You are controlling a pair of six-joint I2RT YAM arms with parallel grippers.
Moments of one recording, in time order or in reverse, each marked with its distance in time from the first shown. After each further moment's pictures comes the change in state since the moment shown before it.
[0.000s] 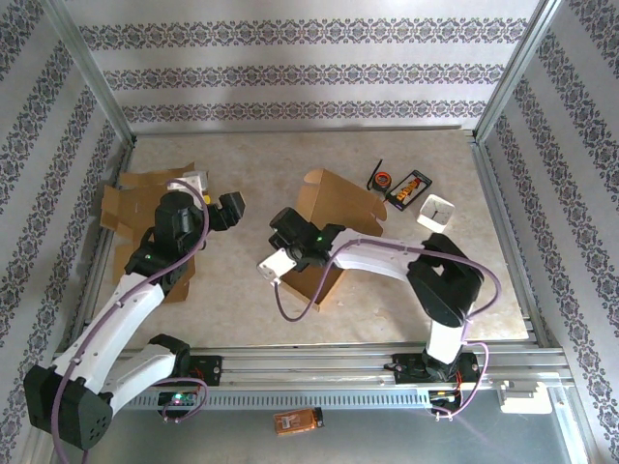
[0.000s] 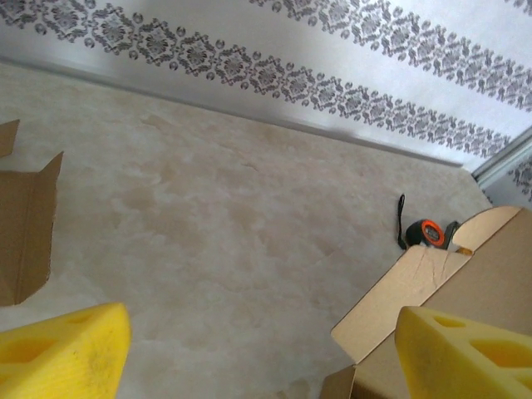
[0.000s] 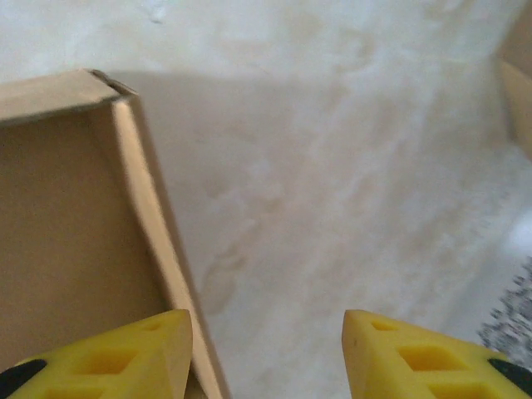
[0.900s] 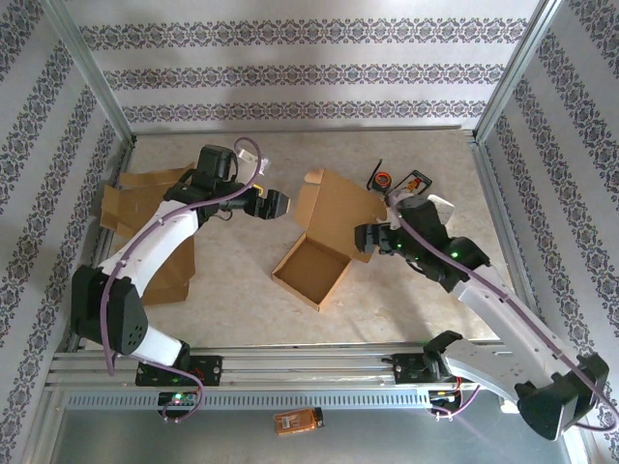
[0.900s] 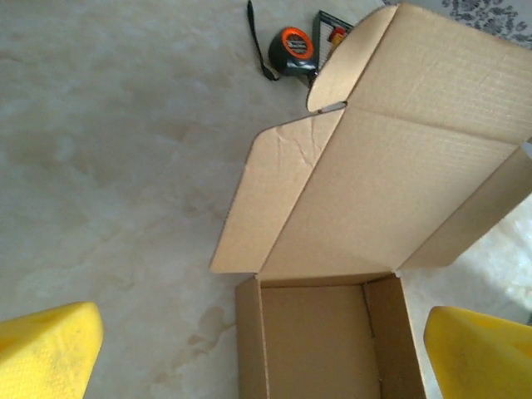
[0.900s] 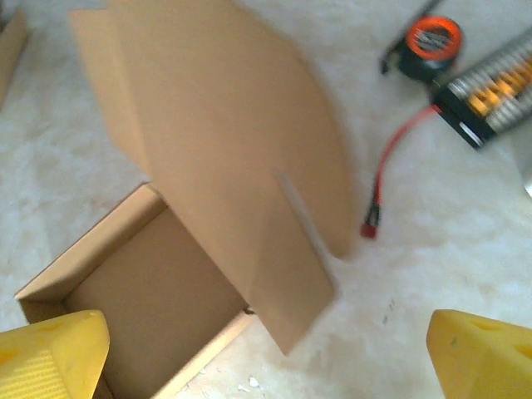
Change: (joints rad) left arm 0.000 0.540 0.438 -0.283 0.560 0.370; right arm -0.441 -0.826 -0.308 -0.364 -0.047 1.853
